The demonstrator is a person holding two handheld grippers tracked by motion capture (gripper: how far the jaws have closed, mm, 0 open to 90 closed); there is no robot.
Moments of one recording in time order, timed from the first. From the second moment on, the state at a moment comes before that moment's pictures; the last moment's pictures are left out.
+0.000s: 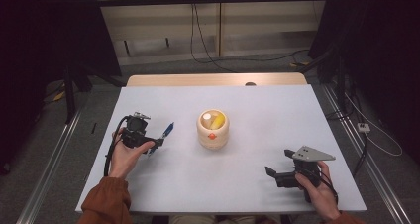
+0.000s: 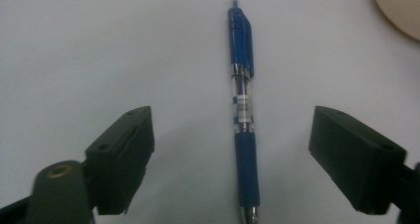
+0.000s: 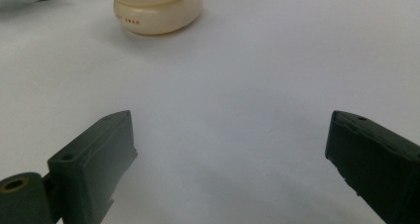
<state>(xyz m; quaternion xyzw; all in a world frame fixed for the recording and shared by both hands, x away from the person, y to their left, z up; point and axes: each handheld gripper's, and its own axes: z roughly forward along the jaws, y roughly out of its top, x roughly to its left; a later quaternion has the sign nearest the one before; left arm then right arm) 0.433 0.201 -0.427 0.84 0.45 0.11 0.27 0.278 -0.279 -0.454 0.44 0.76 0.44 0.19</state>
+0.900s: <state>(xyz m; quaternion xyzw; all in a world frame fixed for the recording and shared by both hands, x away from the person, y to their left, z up) 0.425 0.193 -0.437 0.85 0.47 0.09 0.23 0.277 -0.279 -0.454 0.43 0.76 0.45 0.19</state>
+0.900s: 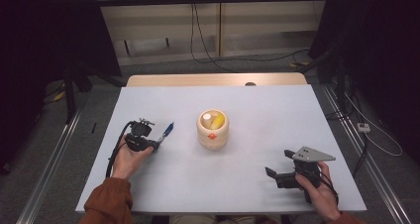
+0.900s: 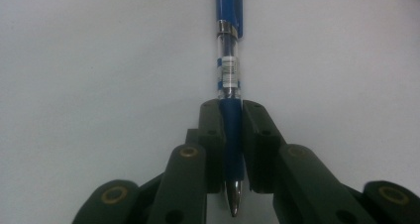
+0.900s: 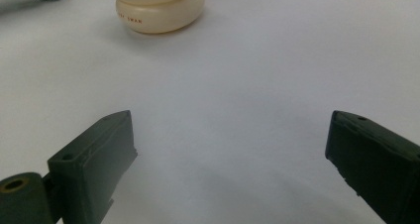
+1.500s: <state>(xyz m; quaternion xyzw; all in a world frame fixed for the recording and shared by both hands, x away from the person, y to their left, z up) 0.418 0.200 -0.410 0.84 0.43 0.08 0.32 0.278 -0.279 -0.454 0.43 0.76 0.45 0.19</state>
